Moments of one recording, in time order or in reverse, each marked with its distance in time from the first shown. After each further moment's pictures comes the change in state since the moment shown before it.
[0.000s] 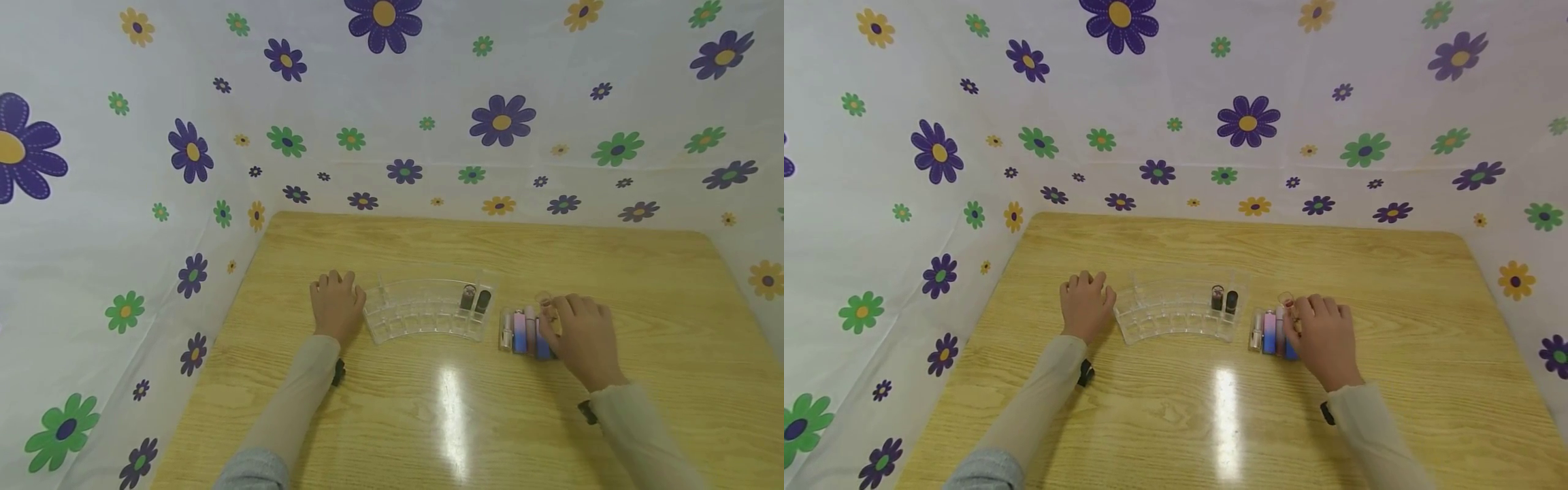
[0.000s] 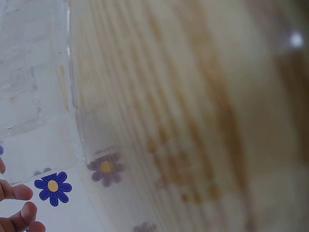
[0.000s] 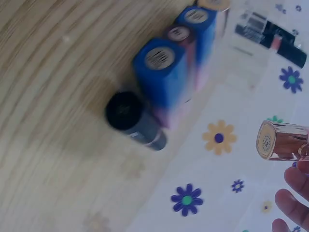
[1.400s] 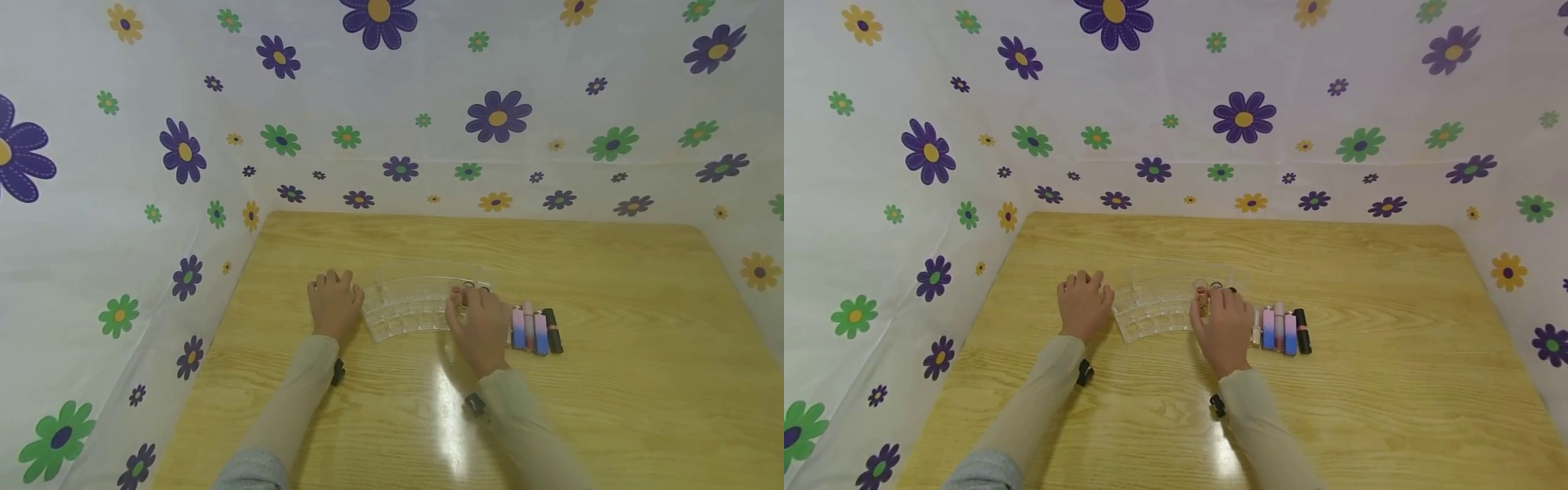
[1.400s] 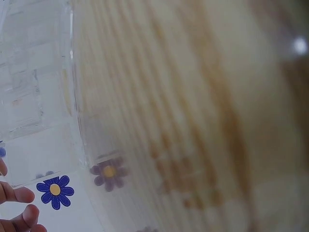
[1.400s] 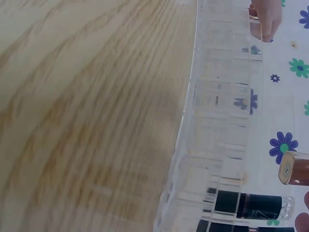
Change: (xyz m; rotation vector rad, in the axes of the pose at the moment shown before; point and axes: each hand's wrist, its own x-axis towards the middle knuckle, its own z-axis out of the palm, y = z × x) left_hand 0.001 0.001 0.000 0.000 -0.017 -0.010; right_hand 0.040 -0.127 0.064 0.209 0.223 0.247
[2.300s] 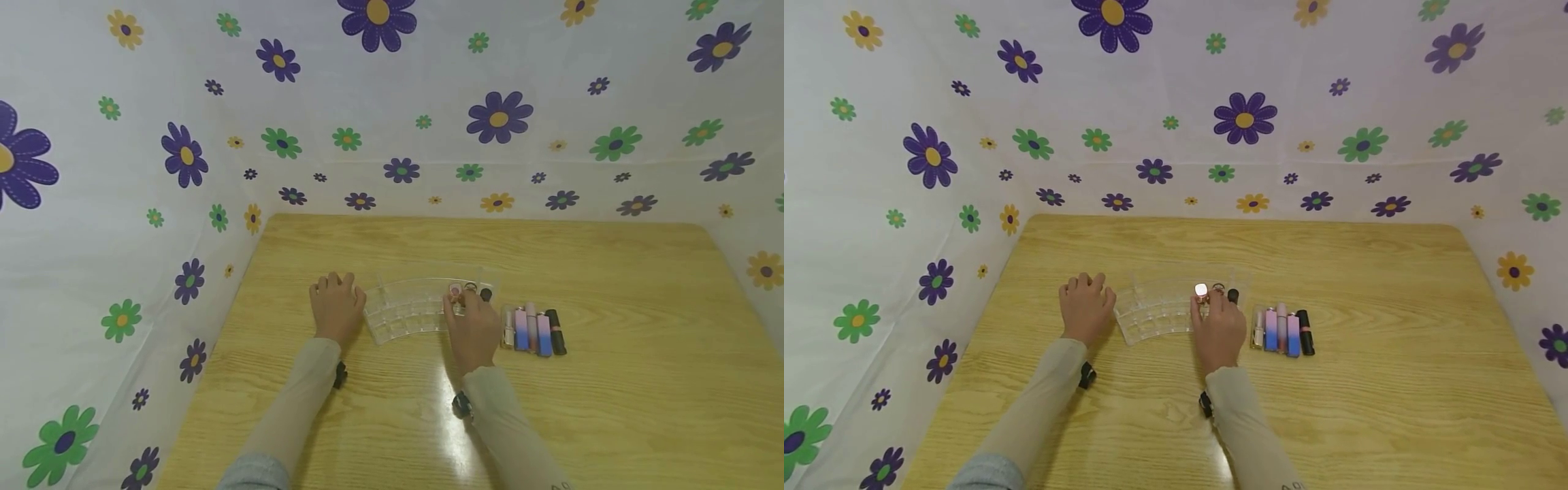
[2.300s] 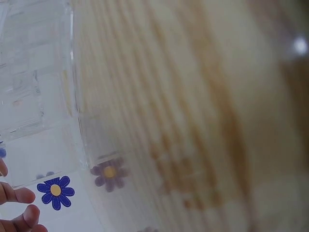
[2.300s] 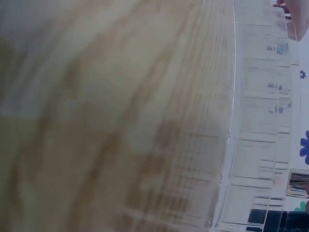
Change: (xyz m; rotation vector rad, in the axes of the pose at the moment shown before) left_hand 0.000 -0.001 0.002 0.000 0.006 0.011; right_hand -0.009 -0.005 0.027 -0.064 0.076 0.166
